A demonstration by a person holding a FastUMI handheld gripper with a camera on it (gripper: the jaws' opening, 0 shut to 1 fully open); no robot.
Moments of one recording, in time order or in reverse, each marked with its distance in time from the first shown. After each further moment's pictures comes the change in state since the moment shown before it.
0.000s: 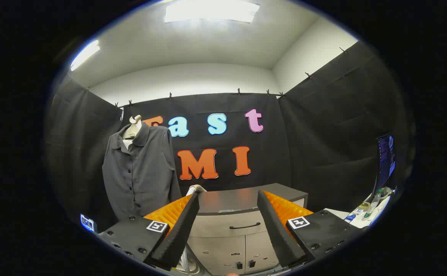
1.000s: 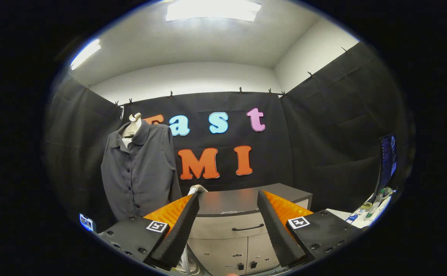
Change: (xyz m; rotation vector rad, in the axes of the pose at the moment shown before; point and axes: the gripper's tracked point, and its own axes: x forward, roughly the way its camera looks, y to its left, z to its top) arm 0.024 0.012 -0.009 0.004 0.014 0.006
